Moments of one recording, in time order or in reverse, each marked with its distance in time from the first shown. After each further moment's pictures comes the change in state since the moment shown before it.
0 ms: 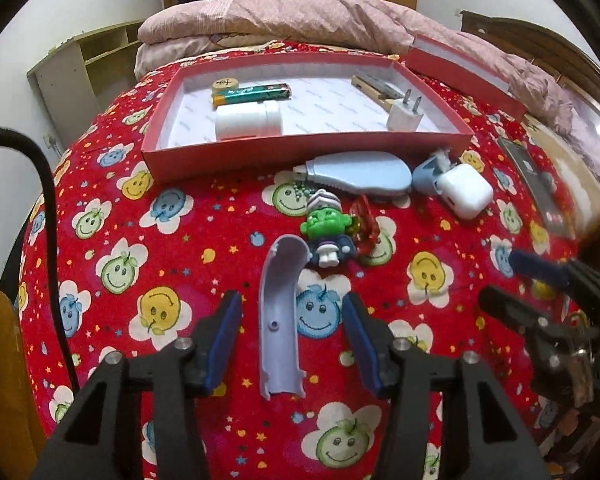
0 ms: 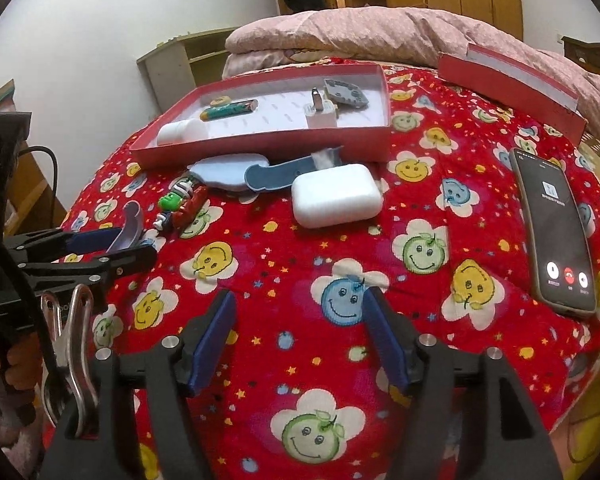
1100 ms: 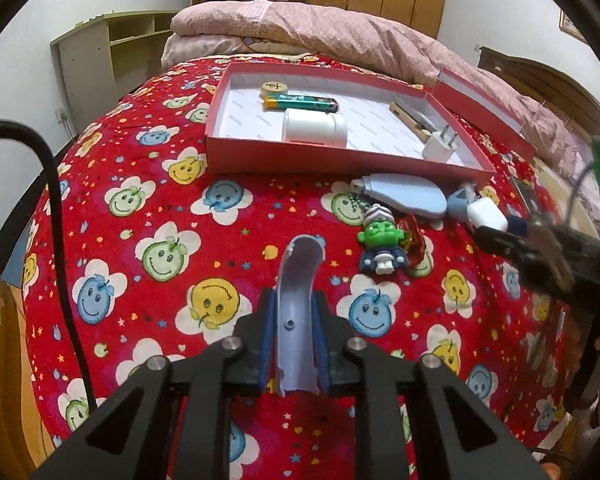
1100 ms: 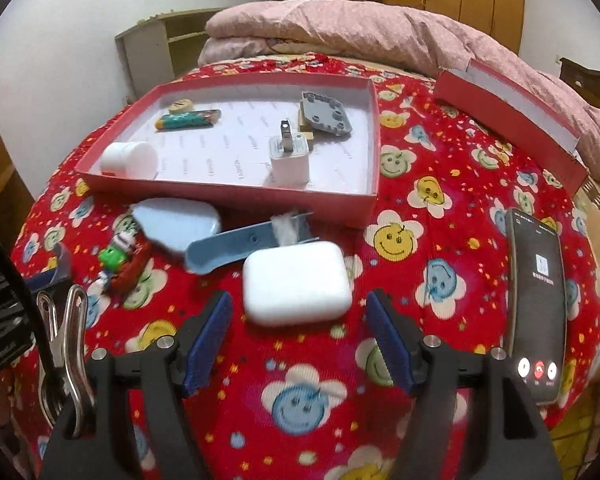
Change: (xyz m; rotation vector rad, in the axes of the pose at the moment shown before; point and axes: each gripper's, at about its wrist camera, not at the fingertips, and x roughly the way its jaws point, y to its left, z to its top) left arm -0.007 0.043 -0.008 -0.127 -0.050 -0.040; right arm 0.033 -0.006 0.059 -0.060 0.071 -0.135
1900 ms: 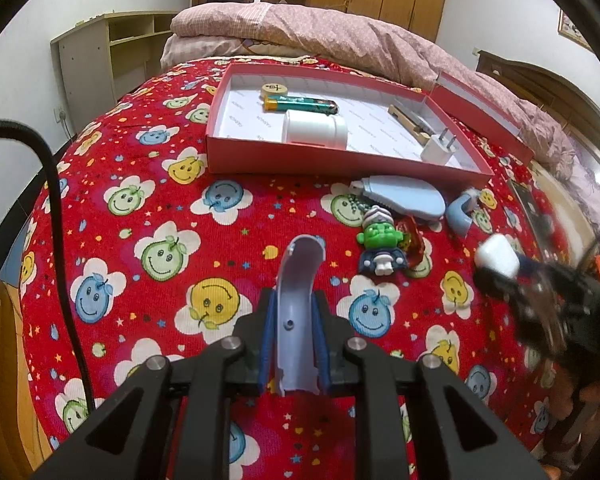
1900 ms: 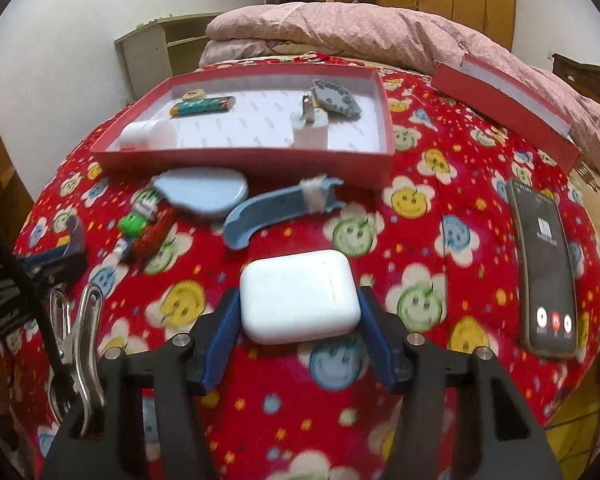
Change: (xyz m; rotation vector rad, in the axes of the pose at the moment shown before) left arm 0.000 0.001 0.000 -0.008 -0.007 -0.012; right arm -0.012 0.019 -0.035 0.023 -0.031 -0.007
